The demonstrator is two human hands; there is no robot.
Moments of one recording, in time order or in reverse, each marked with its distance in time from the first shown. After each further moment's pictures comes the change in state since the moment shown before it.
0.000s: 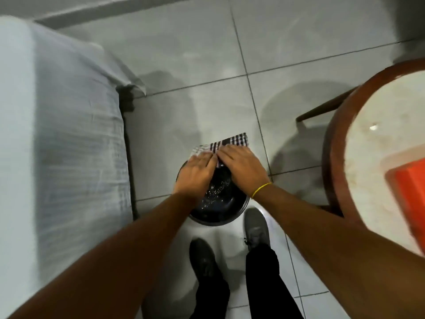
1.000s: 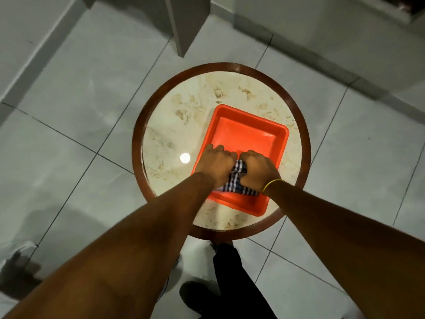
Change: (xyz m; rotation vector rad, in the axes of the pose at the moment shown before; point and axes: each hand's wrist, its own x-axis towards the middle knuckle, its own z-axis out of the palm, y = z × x) left_hand 0.236 0.518 -0.060 0.429 -0.421 0.975; right_hand -0.363 0.262 -0.214 0.463 0.112 1.221
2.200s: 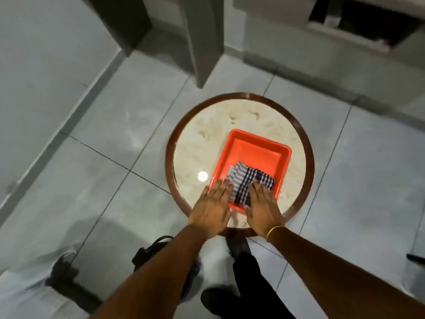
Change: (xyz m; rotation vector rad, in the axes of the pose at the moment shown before) left_hand -0.172 0.022 -0.013 -0.266 0.083 -0.108; right_hand -0.118 -0.043 0.053 -0.132 0.044 0.056
